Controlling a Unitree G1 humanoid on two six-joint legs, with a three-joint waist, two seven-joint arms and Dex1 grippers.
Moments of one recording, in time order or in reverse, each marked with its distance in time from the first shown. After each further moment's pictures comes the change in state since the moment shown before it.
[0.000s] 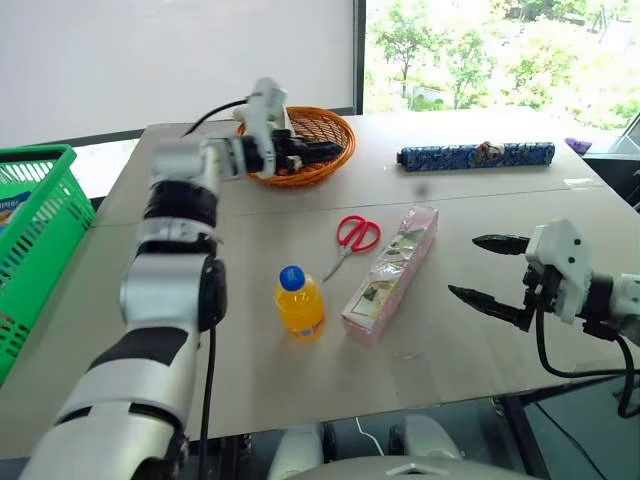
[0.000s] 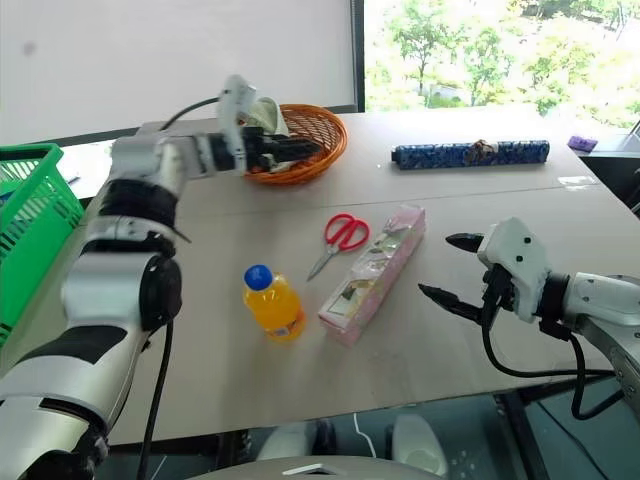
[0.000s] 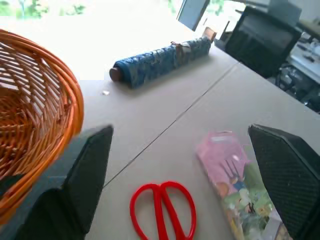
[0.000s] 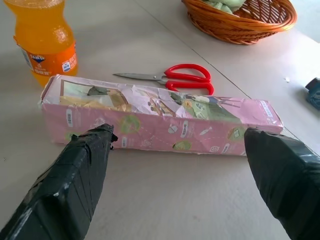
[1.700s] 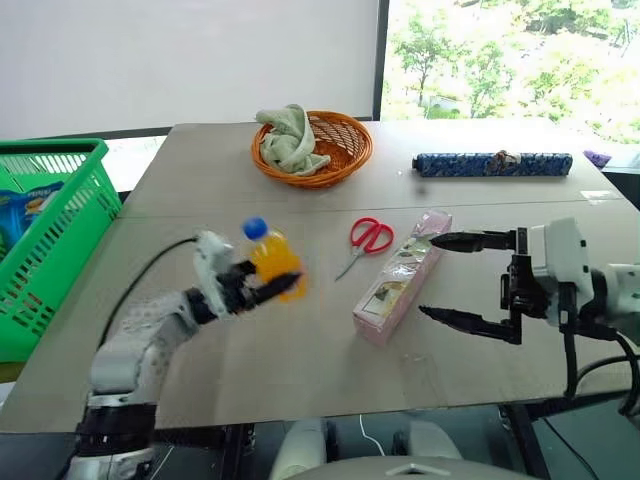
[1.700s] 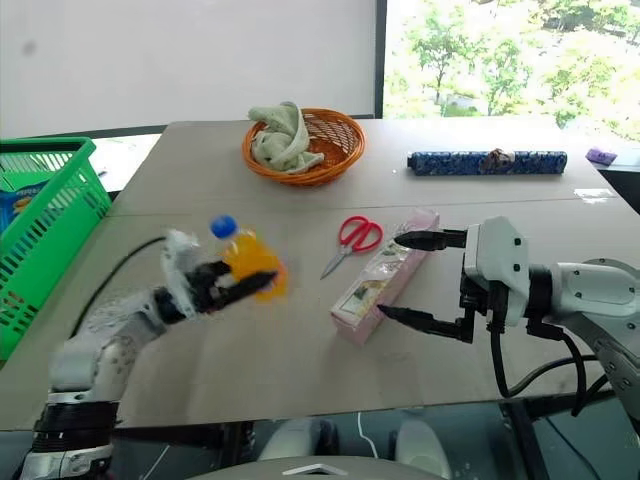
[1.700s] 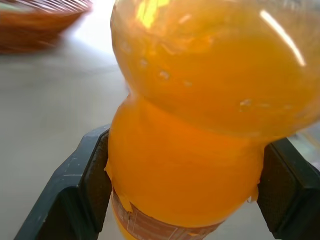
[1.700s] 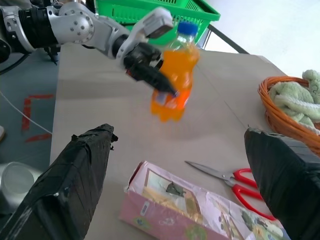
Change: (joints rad) left arm 0.845 0.008 0.184 -0.702 -0.329 -0.219 0.251; right arm -0.205 0.029 0.113 -0.039 0.171 -0.100 0.112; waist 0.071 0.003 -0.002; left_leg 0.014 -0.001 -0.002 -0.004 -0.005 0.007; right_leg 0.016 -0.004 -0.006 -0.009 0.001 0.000
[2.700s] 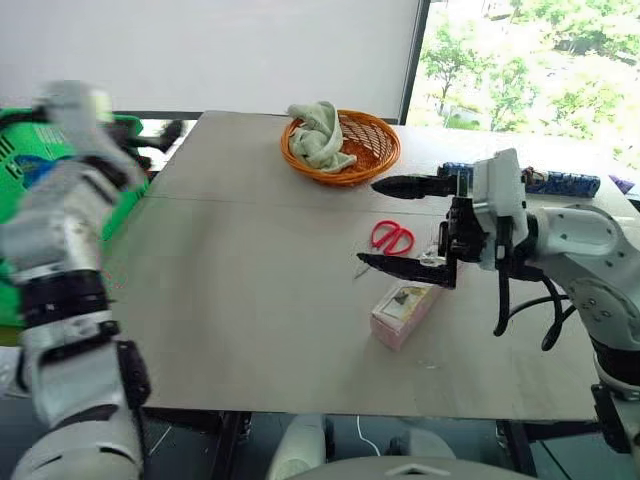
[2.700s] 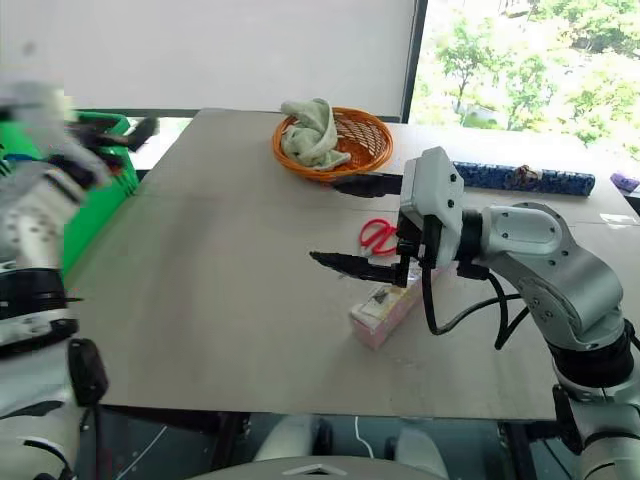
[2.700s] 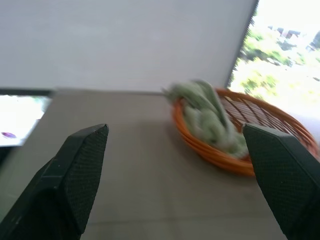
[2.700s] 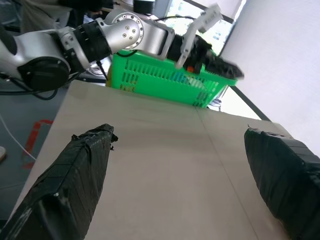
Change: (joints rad) left arm -0.588 0.118 -0.149 0.317 0.113 0.255 0.321; right arm -0.342 0.198 0.198 0.130 -0.076 0.041 -0.088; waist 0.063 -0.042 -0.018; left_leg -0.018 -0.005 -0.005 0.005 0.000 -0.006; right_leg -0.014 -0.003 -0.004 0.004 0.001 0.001
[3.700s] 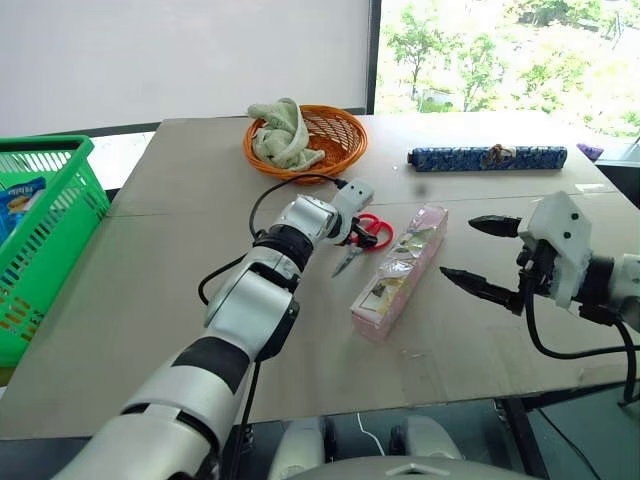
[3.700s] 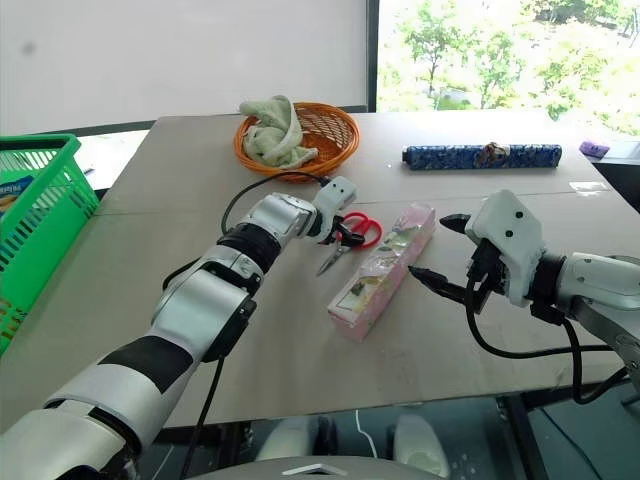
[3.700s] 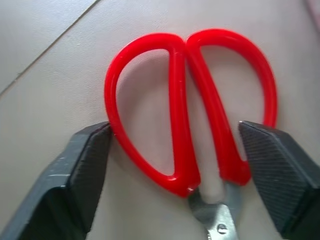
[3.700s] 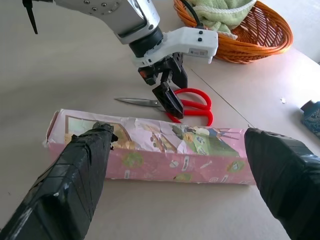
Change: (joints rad) left arm -0.451 -0.554 -0.581 0.944 0.534 -0.258 -0.206; right arm 0.350 -0.271 -0.309 -0.188 0.073 0.304 -0.204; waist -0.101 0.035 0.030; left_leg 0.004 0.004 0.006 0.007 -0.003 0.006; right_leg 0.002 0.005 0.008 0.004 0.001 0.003
